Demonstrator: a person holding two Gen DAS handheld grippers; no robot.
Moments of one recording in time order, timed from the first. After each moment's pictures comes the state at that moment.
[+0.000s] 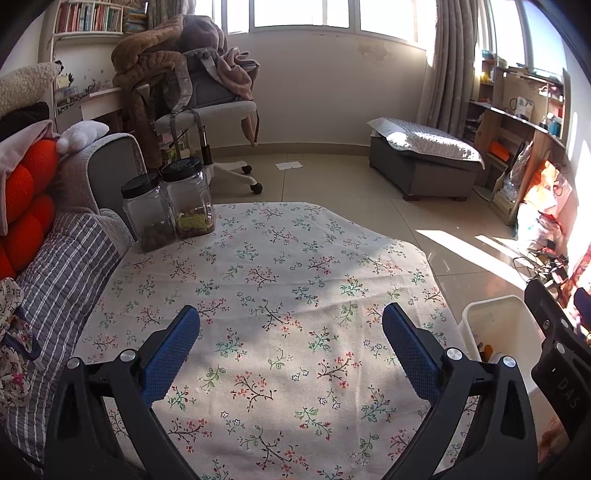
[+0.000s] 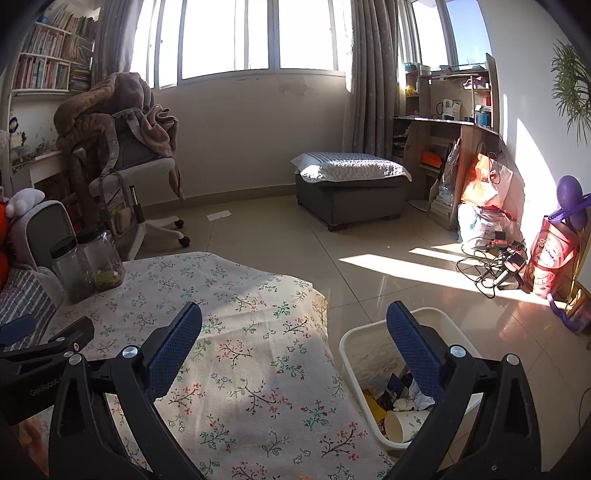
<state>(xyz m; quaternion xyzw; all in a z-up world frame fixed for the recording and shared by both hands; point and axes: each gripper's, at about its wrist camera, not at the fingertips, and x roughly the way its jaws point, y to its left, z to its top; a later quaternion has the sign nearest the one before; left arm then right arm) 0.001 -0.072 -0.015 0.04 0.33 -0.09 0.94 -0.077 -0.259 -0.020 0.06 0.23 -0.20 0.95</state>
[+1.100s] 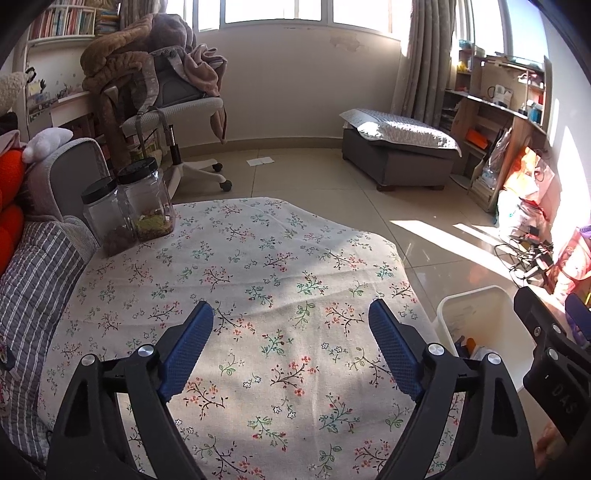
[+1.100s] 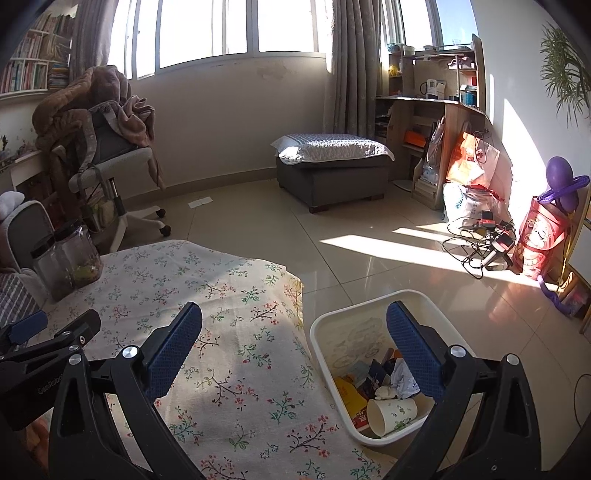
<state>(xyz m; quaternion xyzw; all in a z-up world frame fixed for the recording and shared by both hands) 0.009 -0.118 -0.031 0.05 0.34 -0.14 0.93 -0.081 -0.298 -0.032 0.08 0.26 -0.23 0.94</state>
